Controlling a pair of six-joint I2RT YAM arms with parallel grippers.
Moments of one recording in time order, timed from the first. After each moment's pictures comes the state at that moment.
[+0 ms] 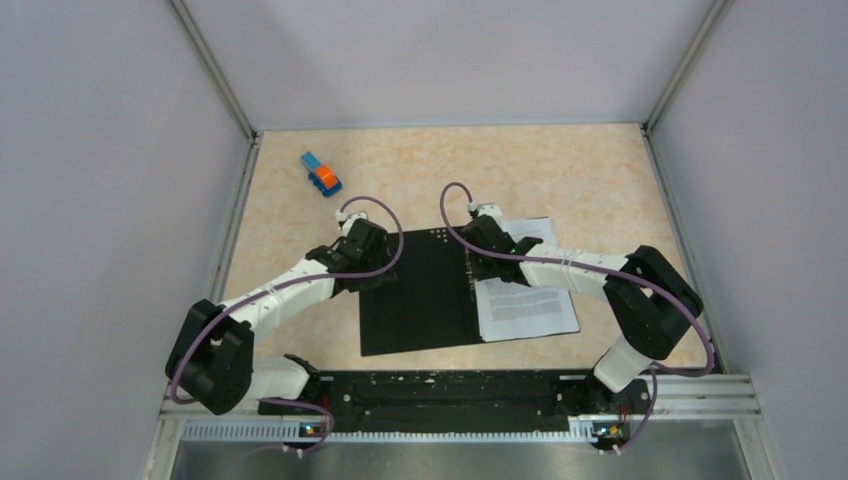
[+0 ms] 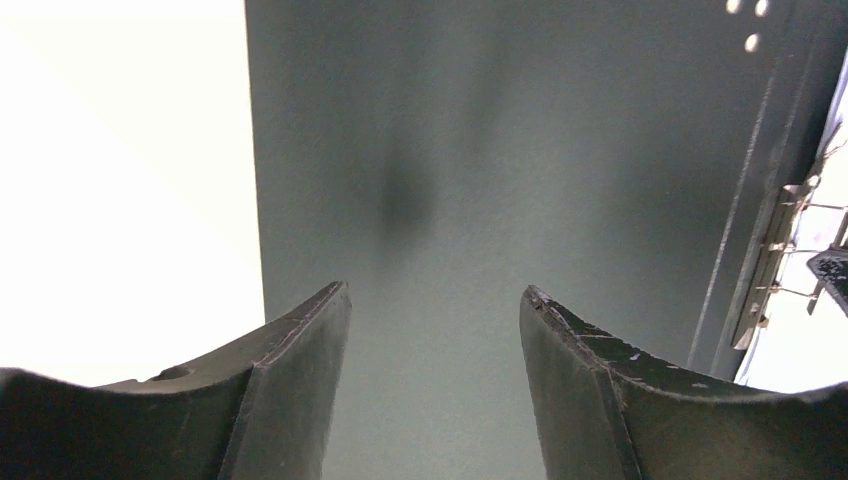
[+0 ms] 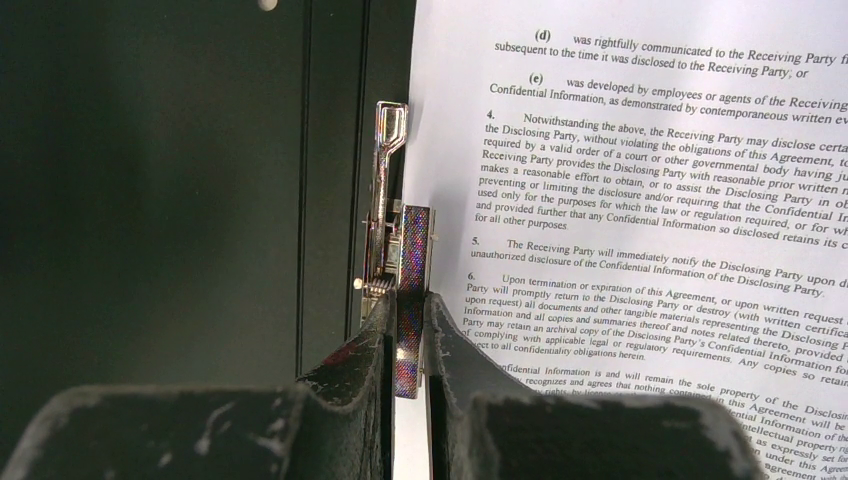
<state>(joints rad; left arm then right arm) -0.55 1.30 0.76 -0.46 -0.20 -0.76 0.78 1.62 0.91 -0.23 0.27 0.51</state>
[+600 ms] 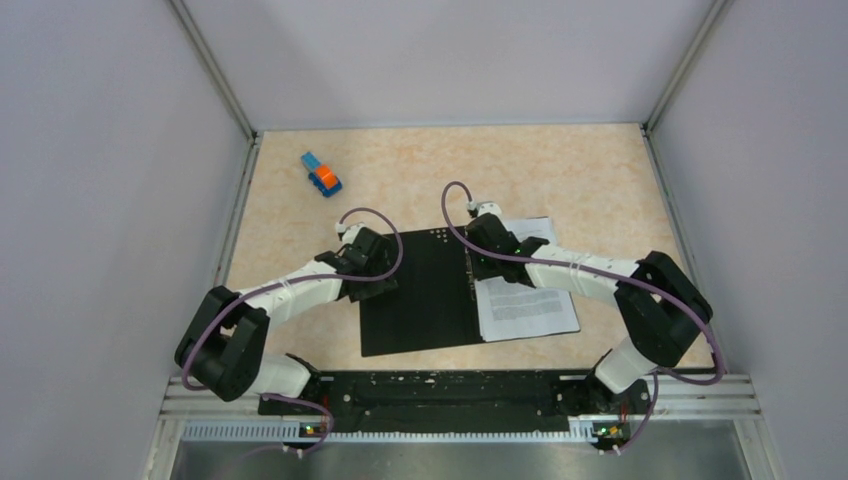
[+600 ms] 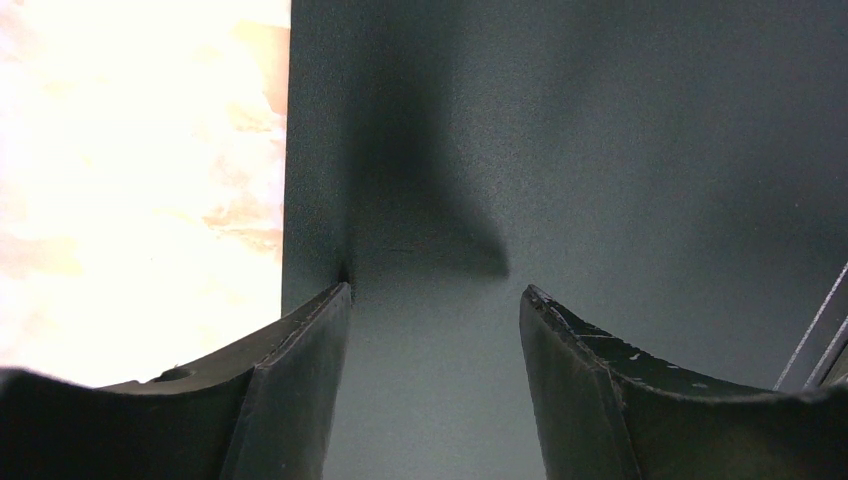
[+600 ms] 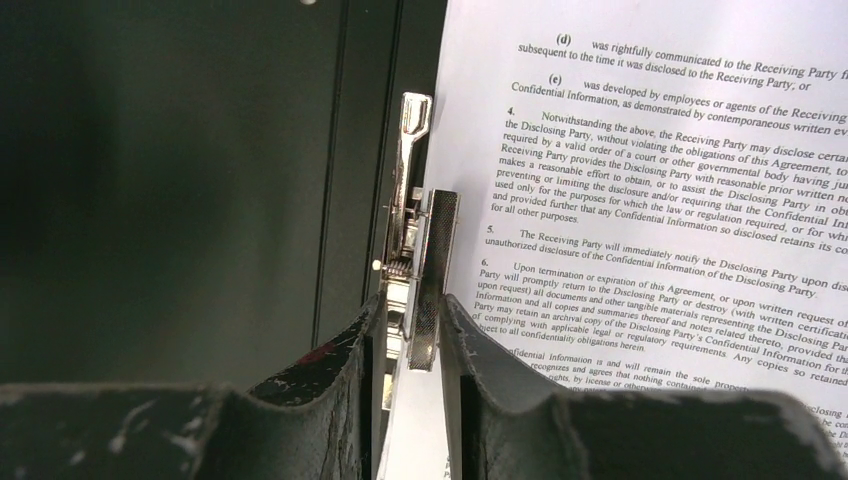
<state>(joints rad) -0.55 1.38 0.69 -0.40 -0.22 -0.84 0.77 1.58 0.90 -0.23 0.23 0.46</state>
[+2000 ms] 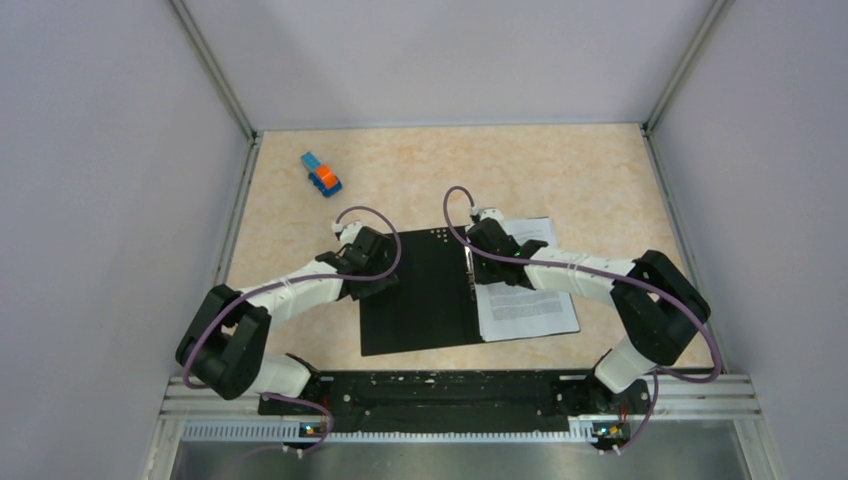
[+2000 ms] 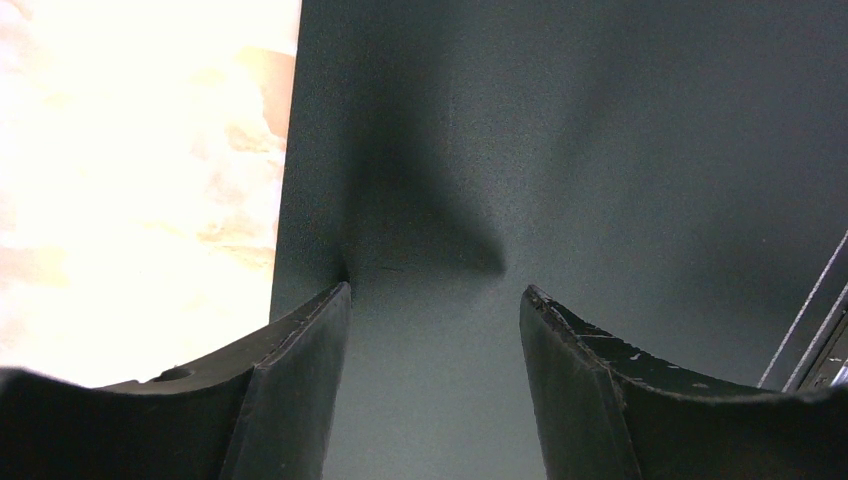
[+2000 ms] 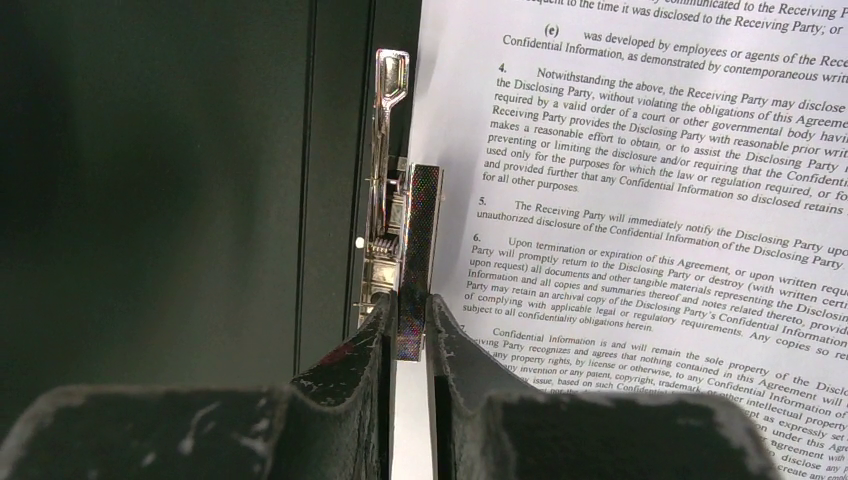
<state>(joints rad) -0.55 1.39 0.69 -0.36 -0.25 -0.90 0.77 1.58 0.88 -0.25 0.22 0.49</state>
